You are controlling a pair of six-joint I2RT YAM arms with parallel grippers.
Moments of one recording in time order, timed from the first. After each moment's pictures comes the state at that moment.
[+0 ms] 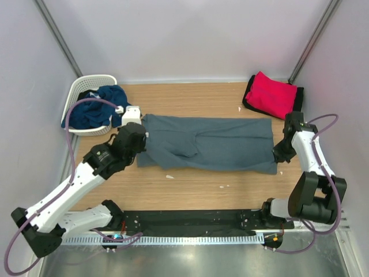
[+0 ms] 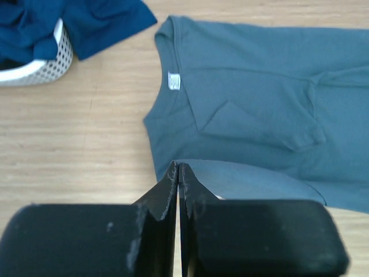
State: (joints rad) left arm -0.75 0.96 1.07 -0.80 -0.62 -0.46; right arm -0.23 1.31 0.97 -1.01 0.21 0.71
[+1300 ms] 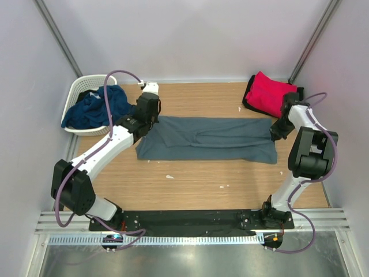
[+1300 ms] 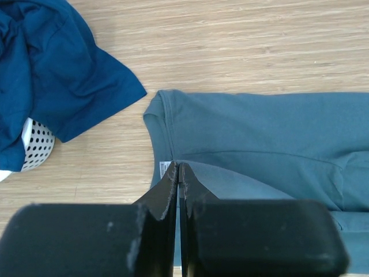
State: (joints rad) left arm -0.53 1.47 1.21 -0.32 -0.49 -0.18; right arm -0.24 1.81 1.33 -0.83 0.15 0.61
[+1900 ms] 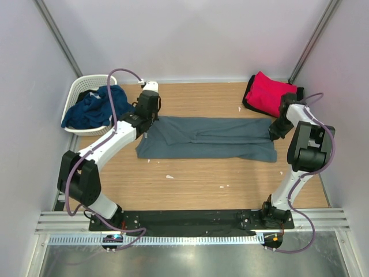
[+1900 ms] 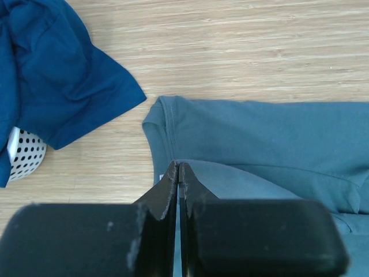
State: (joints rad) left arm -0.48 1.56 1.23 -0.26 -0.45 -0.17; right arm -0.24 1.90 1.37 -0.80 0.15 0.61
